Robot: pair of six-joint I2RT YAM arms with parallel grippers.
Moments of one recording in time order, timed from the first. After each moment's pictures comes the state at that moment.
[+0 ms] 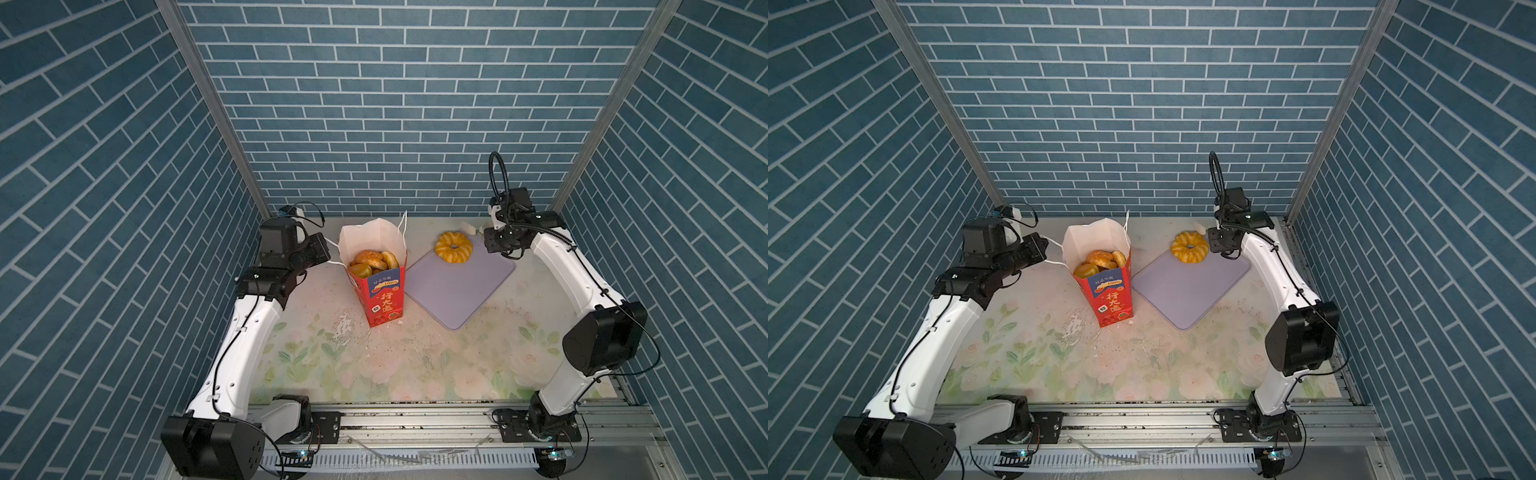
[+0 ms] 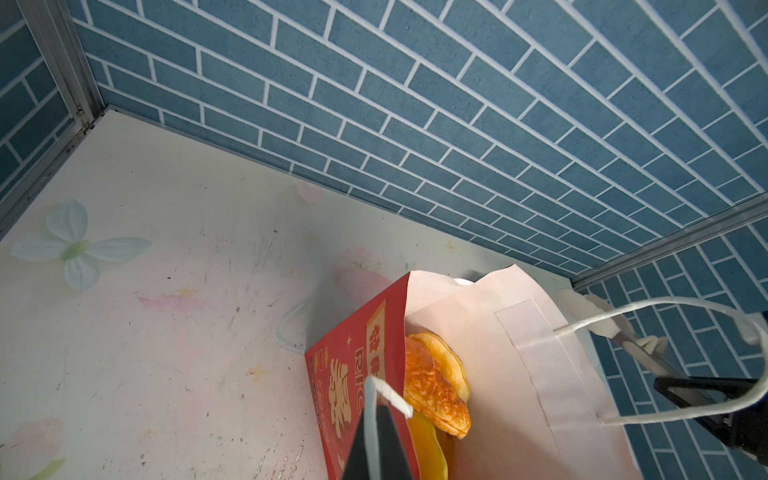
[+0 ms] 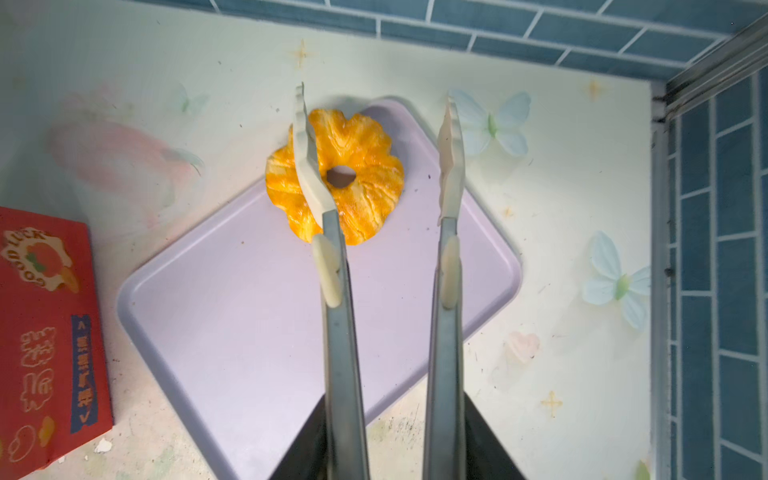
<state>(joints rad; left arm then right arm) -0.09 1.17 1.23 -0.55 0.17 -0.46 0.29 1.76 1.74 -0.98 0.06 0.05</state>
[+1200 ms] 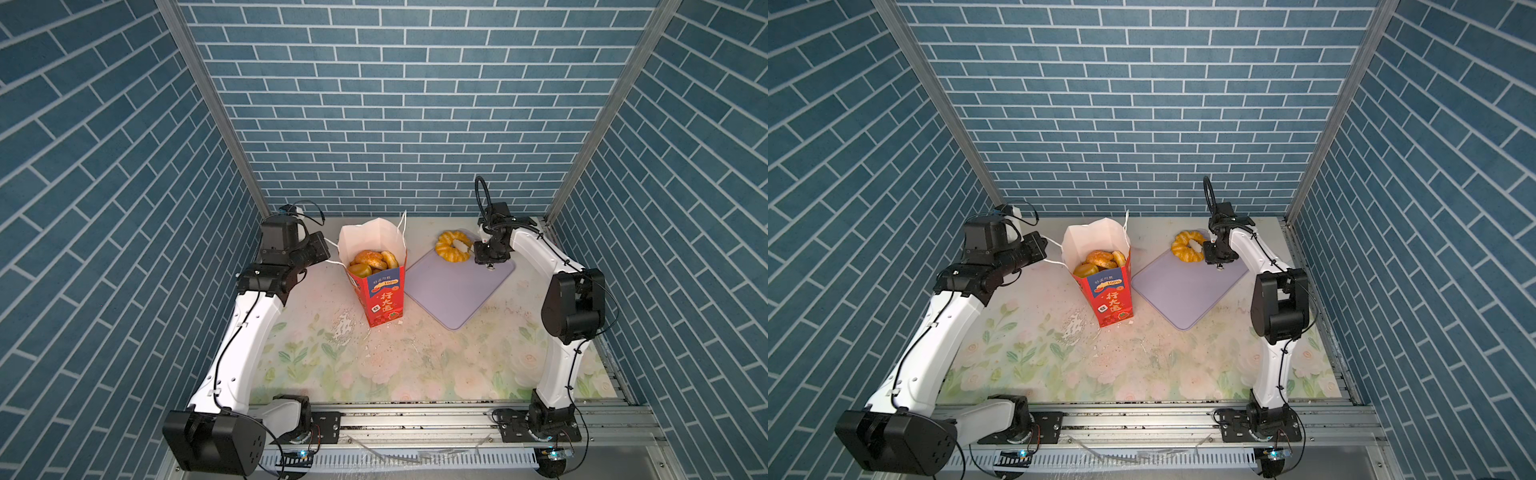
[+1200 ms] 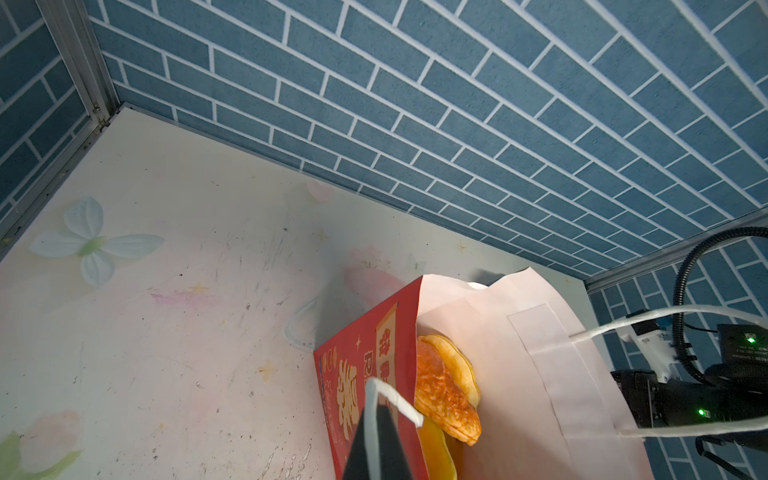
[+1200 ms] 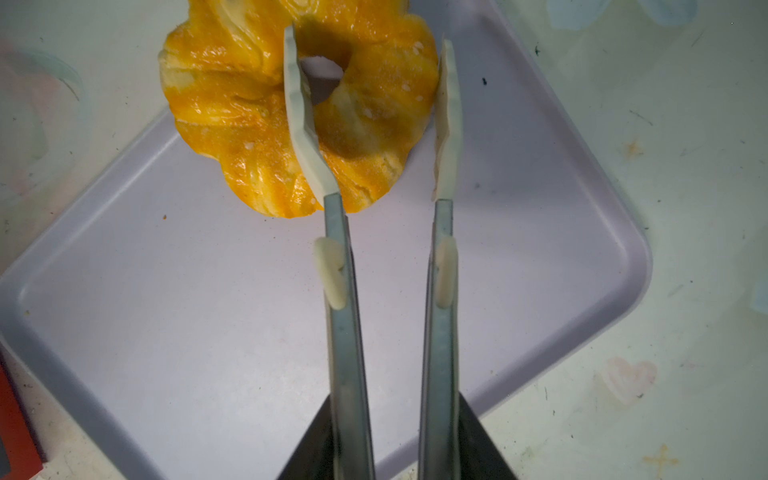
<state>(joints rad) -0.09 1.20 1.25 -0.58 0.15 -0.45 0.25 2.01 1.75 -0.95 -0.03 0.06</state>
